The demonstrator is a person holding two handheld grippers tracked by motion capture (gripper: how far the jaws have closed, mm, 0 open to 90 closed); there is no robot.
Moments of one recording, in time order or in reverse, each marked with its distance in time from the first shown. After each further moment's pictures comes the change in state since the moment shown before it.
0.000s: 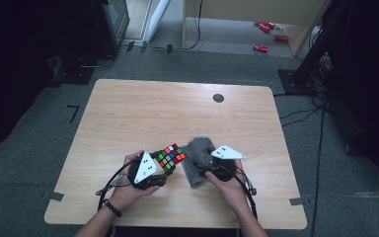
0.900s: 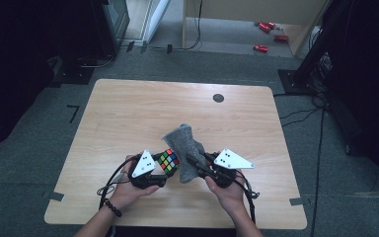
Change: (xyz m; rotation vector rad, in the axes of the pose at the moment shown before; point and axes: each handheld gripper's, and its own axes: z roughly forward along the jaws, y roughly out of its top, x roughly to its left) left arm 0.001 -0.001 0.004 0.026 -0.103 -0.065; right arm 0.032 0.029 -0.044 -0.326 0.253 -0.045
